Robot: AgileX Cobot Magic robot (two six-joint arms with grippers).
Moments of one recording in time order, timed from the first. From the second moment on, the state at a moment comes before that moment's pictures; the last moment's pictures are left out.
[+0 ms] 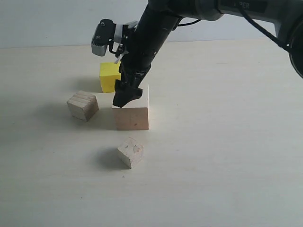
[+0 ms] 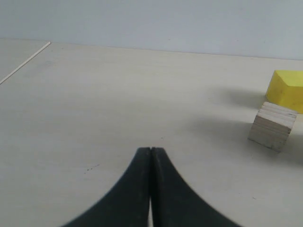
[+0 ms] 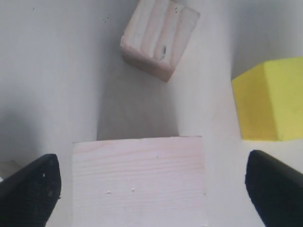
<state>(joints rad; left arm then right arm) 0.13 0.01 0.00 -0.11 0.36 0.10 0.57 2.27 -1.91 0.44 1.03 -1.11</state>
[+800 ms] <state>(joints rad) 0.13 0.01 0.00 -0.11 0.36 0.10 0.58 2.22 -2.00 0.40 0.51 -0.50</state>
